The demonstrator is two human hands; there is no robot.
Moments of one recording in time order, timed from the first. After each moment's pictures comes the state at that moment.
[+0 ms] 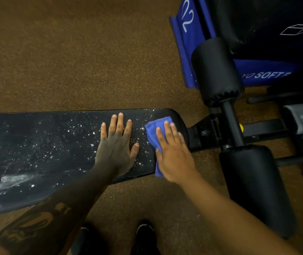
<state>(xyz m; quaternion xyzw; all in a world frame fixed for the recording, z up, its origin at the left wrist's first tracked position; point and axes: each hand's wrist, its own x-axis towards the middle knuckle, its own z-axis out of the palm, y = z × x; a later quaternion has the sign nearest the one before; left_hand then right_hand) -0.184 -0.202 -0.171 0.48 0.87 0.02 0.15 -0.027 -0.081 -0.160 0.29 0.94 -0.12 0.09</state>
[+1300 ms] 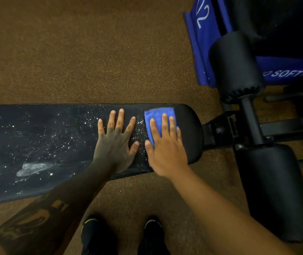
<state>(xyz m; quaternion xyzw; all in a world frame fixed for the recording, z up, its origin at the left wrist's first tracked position) -0.205 -0.238 -0.172 0.48 0.87 -0.01 0.13 -0.074 -0.122 -0.159 0.30 0.94 -0.14 0.08</state>
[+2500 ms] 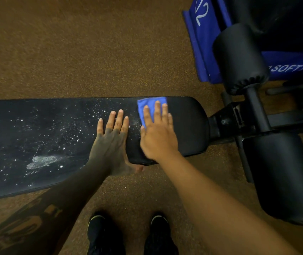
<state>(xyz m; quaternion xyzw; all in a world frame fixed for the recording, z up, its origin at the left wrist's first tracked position) -0.209 -0.277 -0.159 0.51 0.84 -0.06 0.17 -0.118 -0.149 -0.164 0.33 0.93 -0.14 0.05</state>
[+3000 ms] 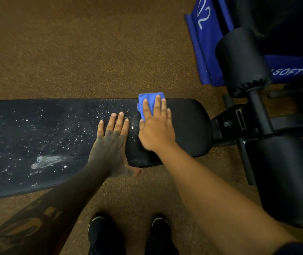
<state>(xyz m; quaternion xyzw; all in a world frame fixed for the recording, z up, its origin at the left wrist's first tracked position) -0.215 -0.287 -0.158 0.51 0.84 -0.06 0.16 -0.145 -0.144 -0.161 0.34 0.92 -0.17 0.05</state>
